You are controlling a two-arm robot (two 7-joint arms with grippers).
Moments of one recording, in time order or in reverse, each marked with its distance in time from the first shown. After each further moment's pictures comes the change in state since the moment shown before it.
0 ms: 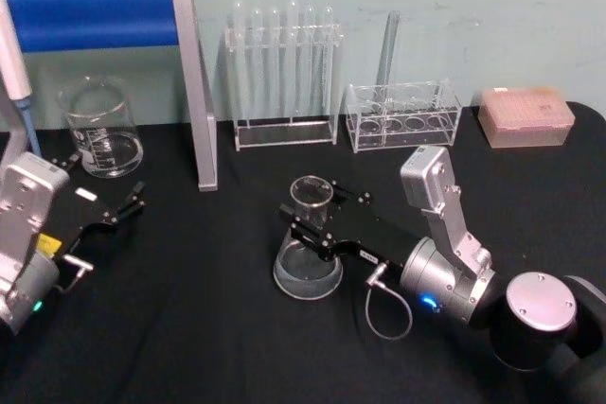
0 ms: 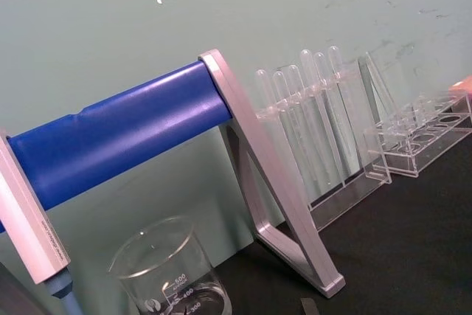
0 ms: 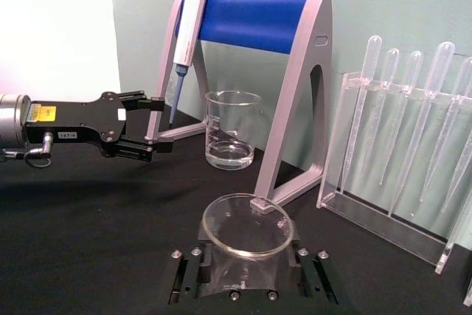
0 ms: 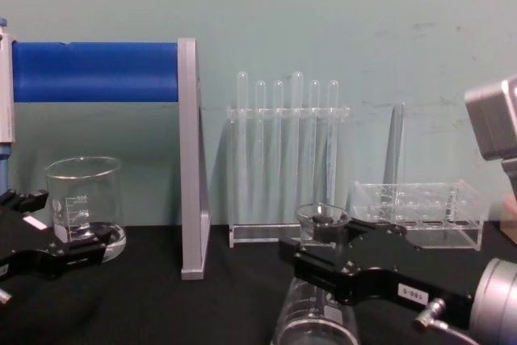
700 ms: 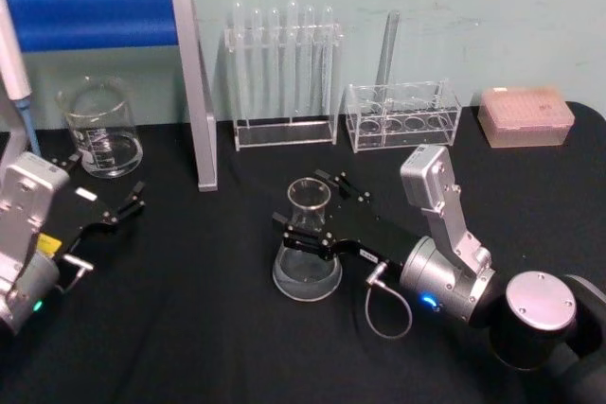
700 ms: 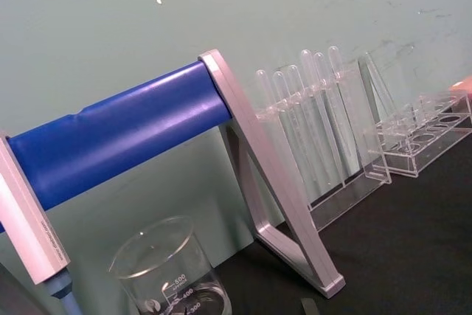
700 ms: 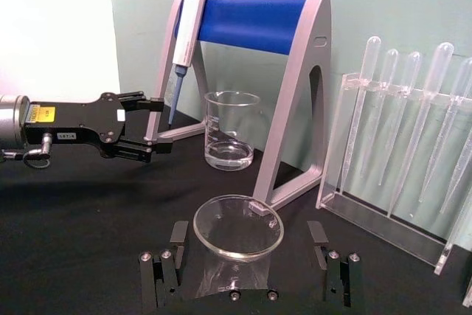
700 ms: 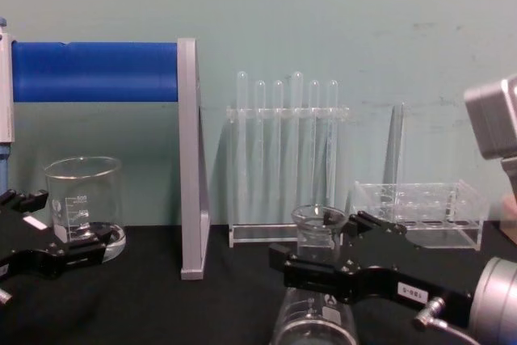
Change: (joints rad) left arm 0.000 0.000 0.000 0.000 0.000 0.000 0.000; right arm 0.002 -0.002 0.002 0.002 -0.001 0.000 0.001
